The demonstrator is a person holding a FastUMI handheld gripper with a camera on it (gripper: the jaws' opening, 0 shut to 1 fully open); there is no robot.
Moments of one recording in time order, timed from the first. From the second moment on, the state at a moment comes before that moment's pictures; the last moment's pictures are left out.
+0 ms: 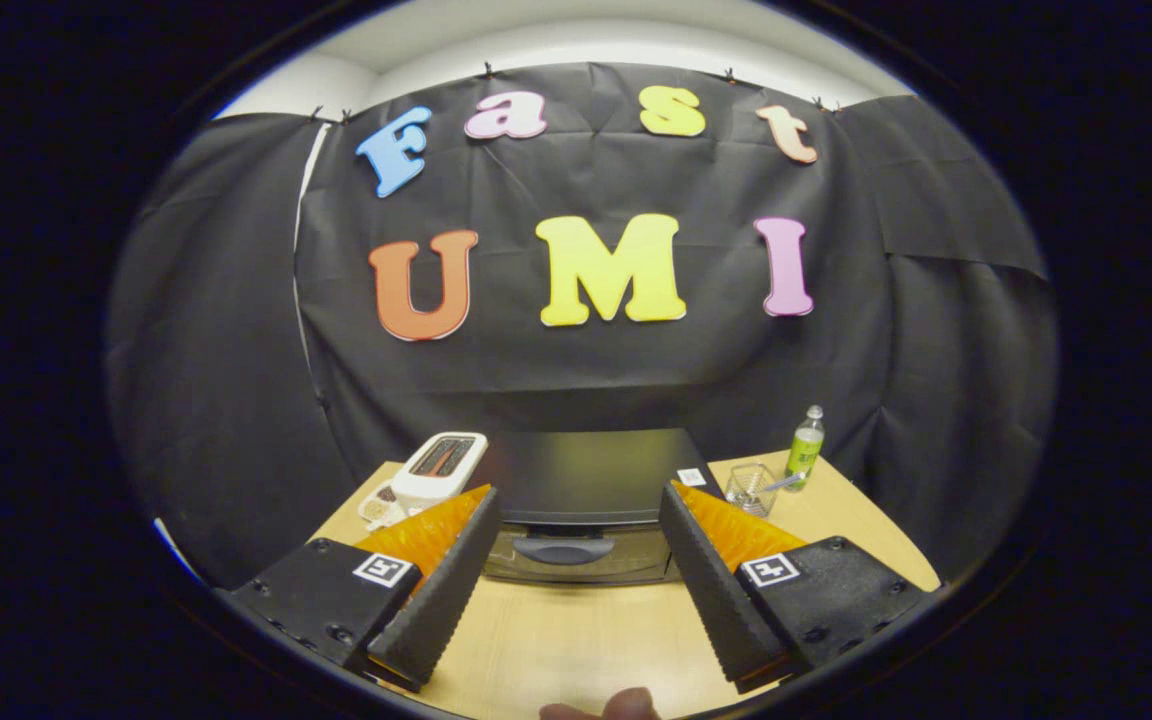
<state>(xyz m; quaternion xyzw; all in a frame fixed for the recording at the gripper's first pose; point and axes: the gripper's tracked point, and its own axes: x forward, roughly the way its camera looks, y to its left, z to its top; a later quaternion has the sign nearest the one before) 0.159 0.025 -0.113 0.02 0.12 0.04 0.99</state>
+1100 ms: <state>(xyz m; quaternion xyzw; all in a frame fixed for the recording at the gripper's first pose) 0.271 0.046 -0.256 0.00 0.21 0.02 0.98</state>
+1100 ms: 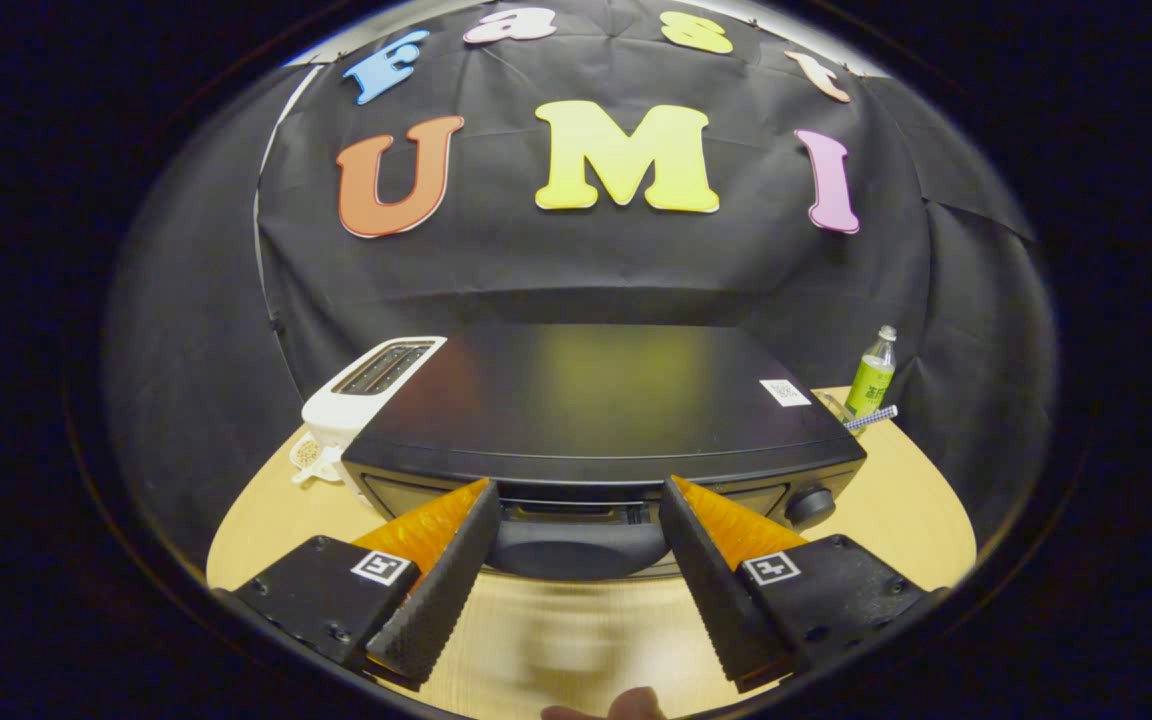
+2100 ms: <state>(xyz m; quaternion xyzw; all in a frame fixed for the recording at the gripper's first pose) 0.144 0.038 -0.362 0.02 0.34 0.05 0.94</state>
